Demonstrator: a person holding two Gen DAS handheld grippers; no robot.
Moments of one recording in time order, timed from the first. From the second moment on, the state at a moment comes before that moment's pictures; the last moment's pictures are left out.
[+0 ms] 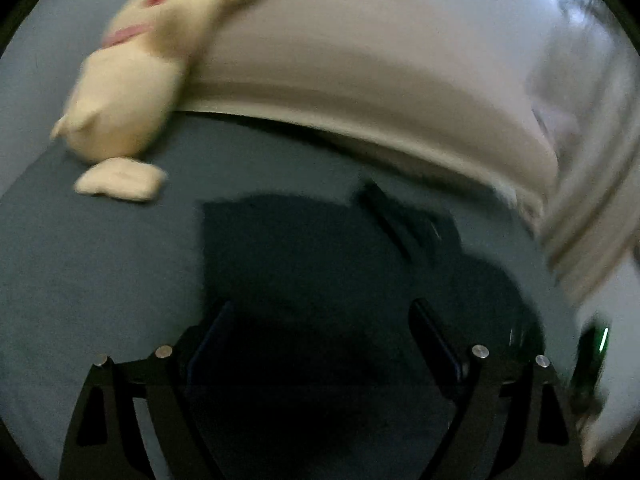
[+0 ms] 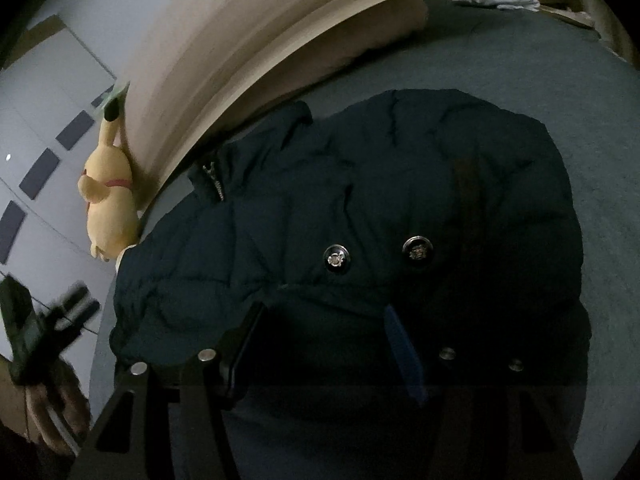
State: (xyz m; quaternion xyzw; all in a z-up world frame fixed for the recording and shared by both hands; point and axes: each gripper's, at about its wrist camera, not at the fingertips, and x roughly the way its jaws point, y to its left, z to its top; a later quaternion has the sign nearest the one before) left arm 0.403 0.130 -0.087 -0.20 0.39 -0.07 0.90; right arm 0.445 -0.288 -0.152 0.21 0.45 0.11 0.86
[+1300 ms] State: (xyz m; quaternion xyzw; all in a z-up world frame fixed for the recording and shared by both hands) left arm 0.376 -0.066 -0.091 0.09 0.38 -0.09 0.92; right arm 0.419 -0.461 -0.134 0.42 0.37 0.06 0.83
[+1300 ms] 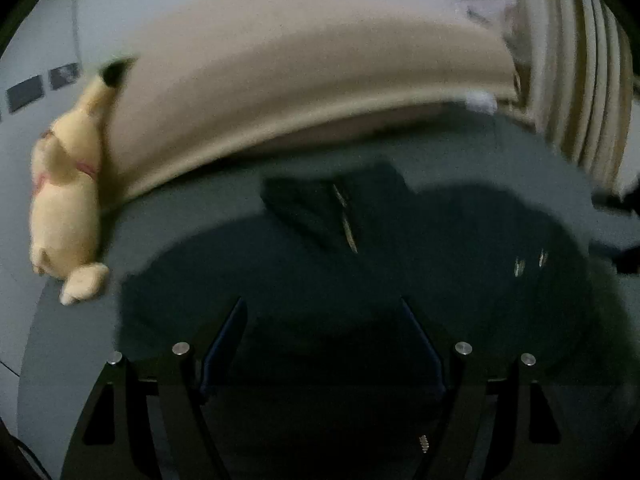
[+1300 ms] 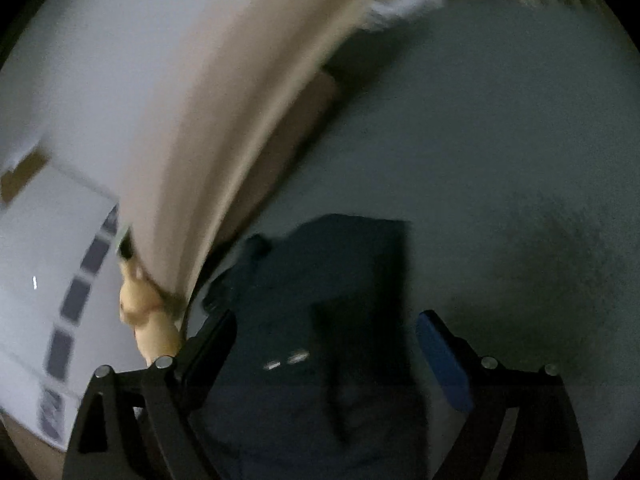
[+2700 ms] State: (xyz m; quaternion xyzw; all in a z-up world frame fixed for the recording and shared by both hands) left arm 0.161 0.141 -0.082 -0.12 0.41 -0.01 0.90; right arm 0.194 -0.407 -0.097 0.28 0.38 0.07 0.88
